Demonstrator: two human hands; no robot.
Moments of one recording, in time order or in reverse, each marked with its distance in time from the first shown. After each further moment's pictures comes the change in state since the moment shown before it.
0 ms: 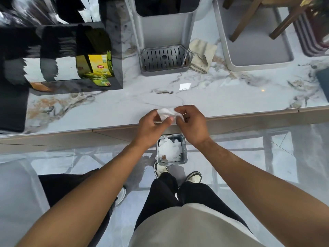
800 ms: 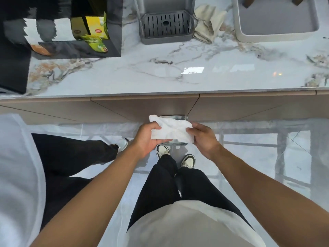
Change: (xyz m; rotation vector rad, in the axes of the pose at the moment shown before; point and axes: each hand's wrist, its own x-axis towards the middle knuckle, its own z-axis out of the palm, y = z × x) left_hand -0.082 -0.064 0.043 -0.789 0.010 -0.620; right_hand -0.089 0.112 -0.022 0.588 -0.223 0.754
